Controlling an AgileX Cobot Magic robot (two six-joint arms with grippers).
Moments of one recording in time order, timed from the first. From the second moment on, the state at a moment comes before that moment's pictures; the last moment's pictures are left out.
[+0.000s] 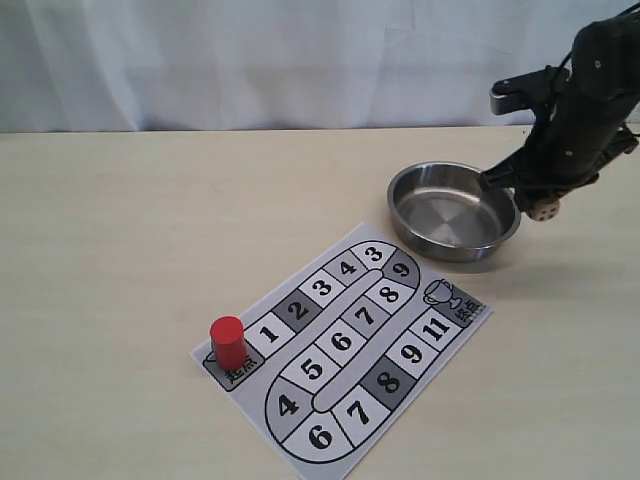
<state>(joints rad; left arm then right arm) 0.02 0.00 0.01 0.09 0.16 -0.05 0.10 1.92 -1.43 -0.23 0.84 0.02</state>
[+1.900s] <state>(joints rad) 0.02 0.00 0.01 0.09 0.16 -0.05 -0.05 1.70 -0.97 0.34 0.46 -0.41</state>
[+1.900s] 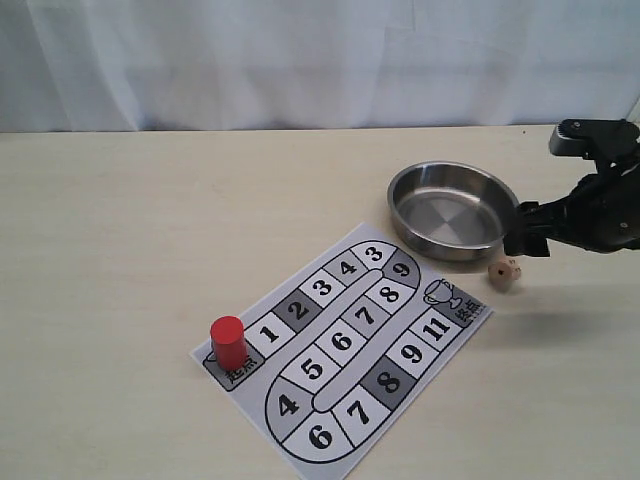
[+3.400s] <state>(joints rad) 0.02 0.00 0.01 0.09 0.16 -0.05 -0.05 1.88 -0.97 0.23 0.46 -0.36</state>
